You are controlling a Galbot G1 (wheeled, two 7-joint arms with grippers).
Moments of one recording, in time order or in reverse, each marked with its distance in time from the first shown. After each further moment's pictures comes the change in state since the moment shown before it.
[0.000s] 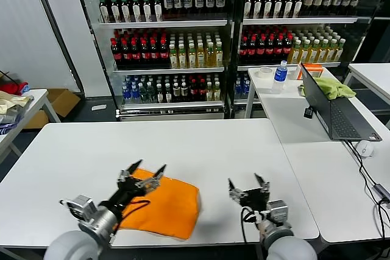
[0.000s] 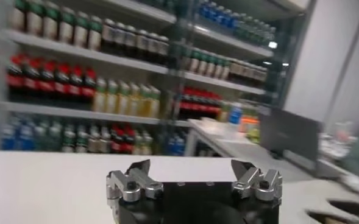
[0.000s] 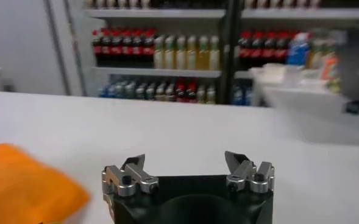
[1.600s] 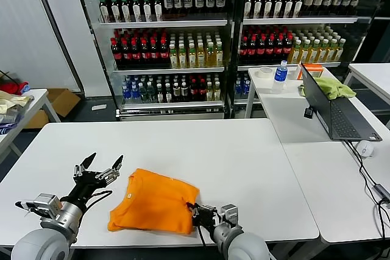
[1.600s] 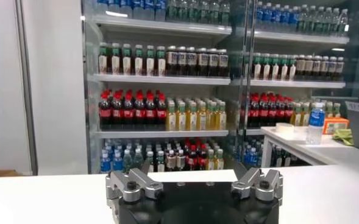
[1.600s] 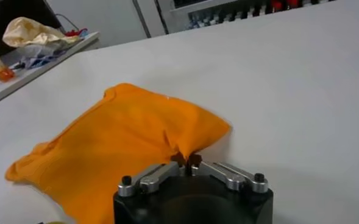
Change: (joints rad) left arm 0.052 0.004 -0.200 0.046 0.091 -0.028 -0.025; right arm 0.206 0.016 -0.281 -0.238 0.297 -0.014 -0.018
